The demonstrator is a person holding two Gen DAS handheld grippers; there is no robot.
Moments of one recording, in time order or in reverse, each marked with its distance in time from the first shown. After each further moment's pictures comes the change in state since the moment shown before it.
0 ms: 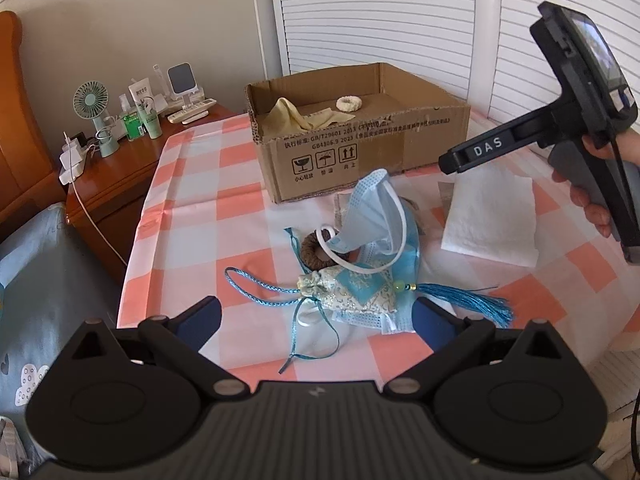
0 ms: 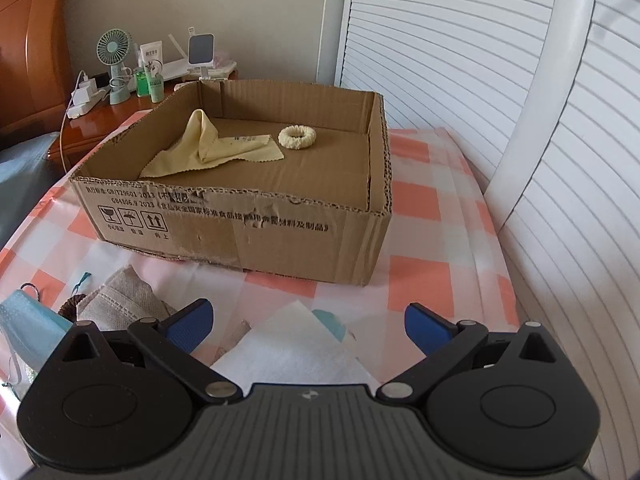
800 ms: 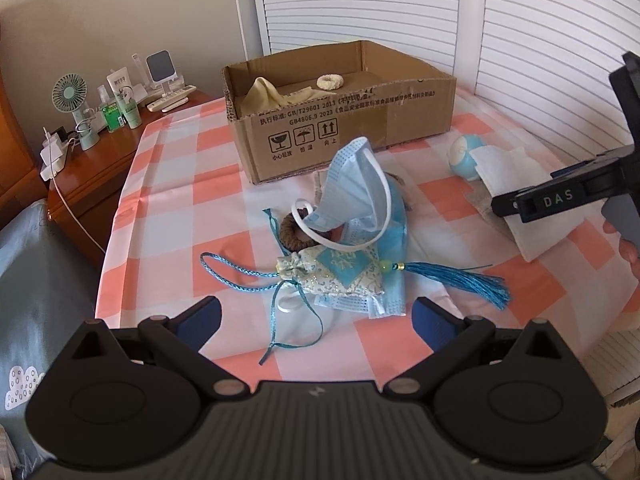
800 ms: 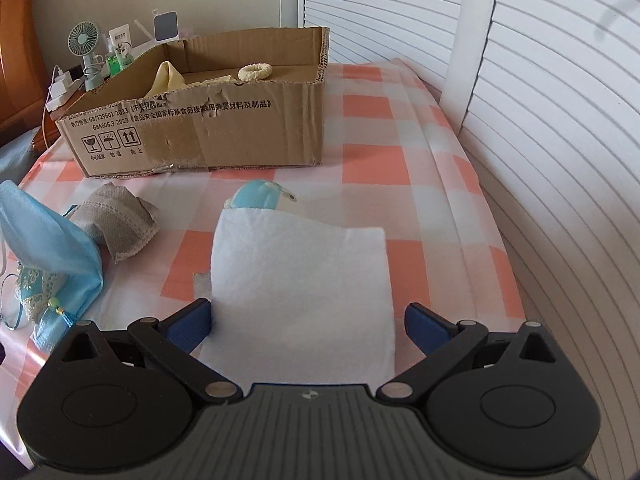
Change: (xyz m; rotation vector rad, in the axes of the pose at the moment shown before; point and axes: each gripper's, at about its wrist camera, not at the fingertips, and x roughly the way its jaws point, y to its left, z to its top) left arm 0.018 -0.008 -0.005 0.035 0.044 -0.037; right arm -0.028 -0.028 -0.077 0.123 0.076 -0.009
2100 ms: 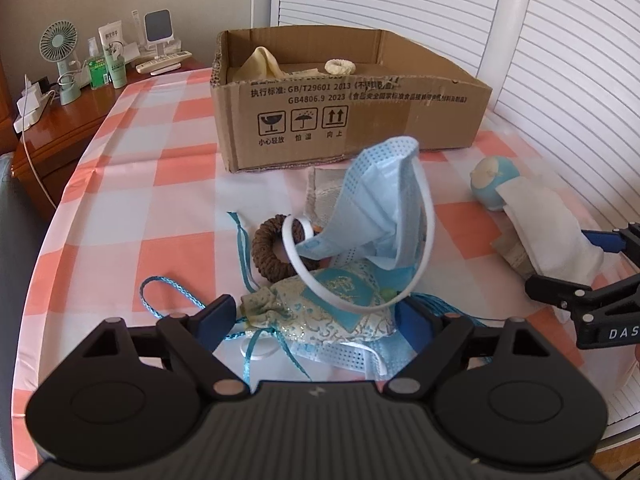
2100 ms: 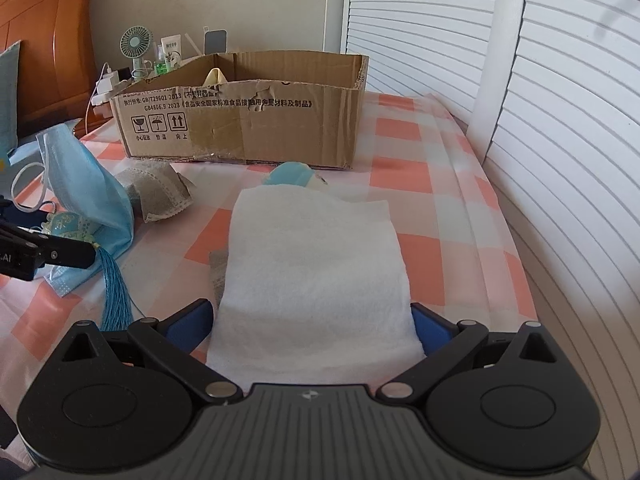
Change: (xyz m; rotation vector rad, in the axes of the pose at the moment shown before) left arm 0.059 0.008 0.014 -0.154 0.023 -0.083; right arm -0.007 -0.001 -0.031 -0.110 -0.128 0.082
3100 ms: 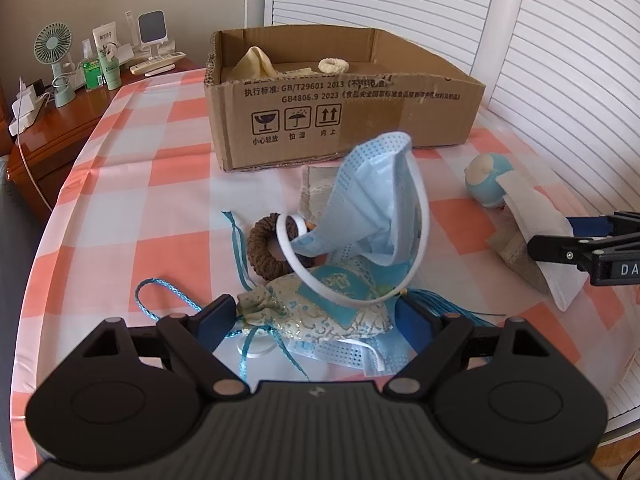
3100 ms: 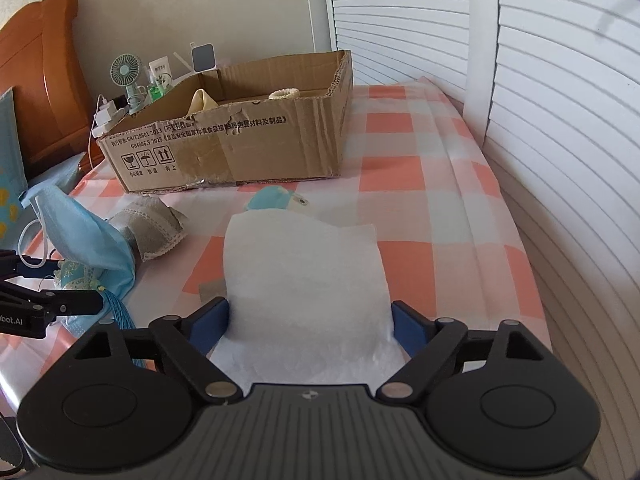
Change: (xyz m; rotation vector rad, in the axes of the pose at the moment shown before) left arm -0.001 0.000 -0.001 0.013 0.002 -0.015; right arm 0.000 -0.027 0.013 0.124 0.014 0.078
